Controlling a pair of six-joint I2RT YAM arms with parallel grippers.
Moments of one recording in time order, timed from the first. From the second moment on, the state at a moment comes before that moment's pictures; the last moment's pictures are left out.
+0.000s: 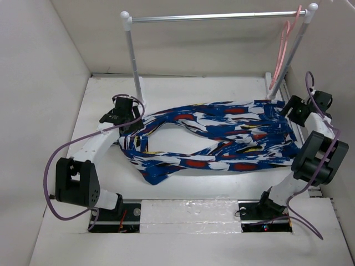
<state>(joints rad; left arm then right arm) -0.21 1.40 1.02 -0.55 -0.21 -0.47 -0.52 1.67 1.20 -0.29 -0.31 0.13</state>
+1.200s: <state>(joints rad) 0.18 1.49 1.11 -0.37 -0.21 -0.86 0.62 1.22 0.86 -0.37 -0.35 0.00</state>
